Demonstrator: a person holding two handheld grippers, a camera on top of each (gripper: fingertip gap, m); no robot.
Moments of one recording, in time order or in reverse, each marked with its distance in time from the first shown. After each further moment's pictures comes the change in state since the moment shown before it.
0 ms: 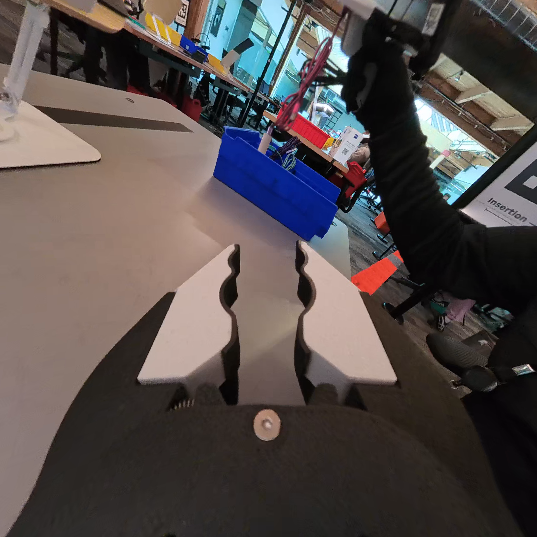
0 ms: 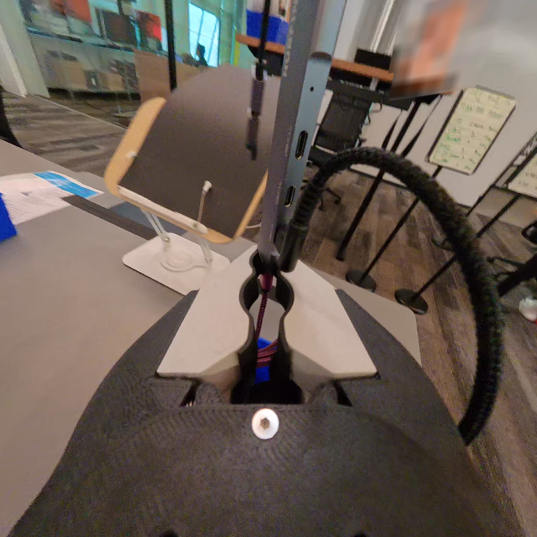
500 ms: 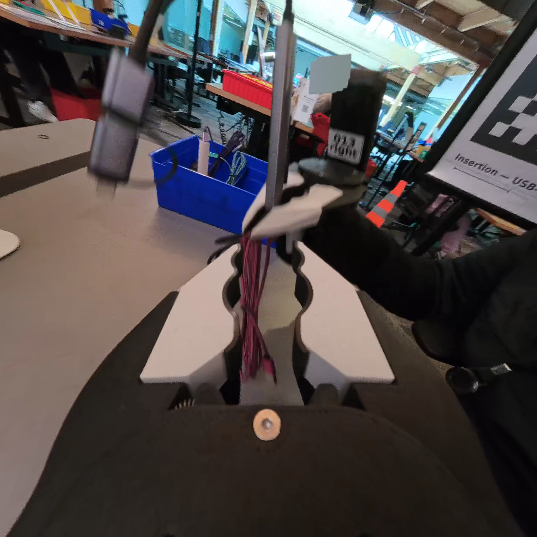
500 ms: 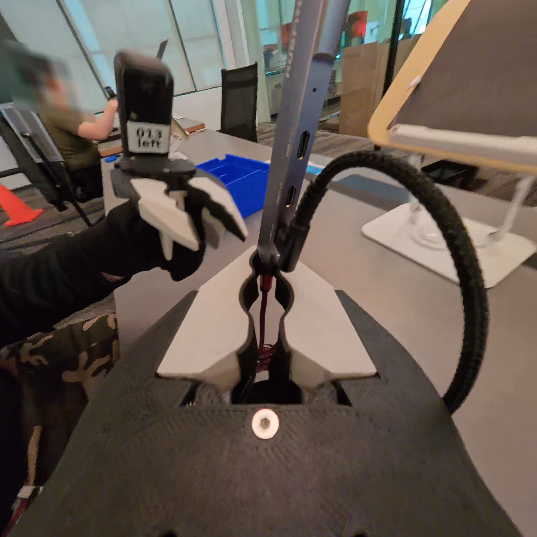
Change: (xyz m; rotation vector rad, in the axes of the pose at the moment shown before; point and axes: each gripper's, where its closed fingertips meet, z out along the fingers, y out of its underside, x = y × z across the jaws) left arm 0.068 -0.041 0.060 -0.130 0.148 0.210; right arm -0.304 0.085 -0.007 -0.009 -0.645 0.253
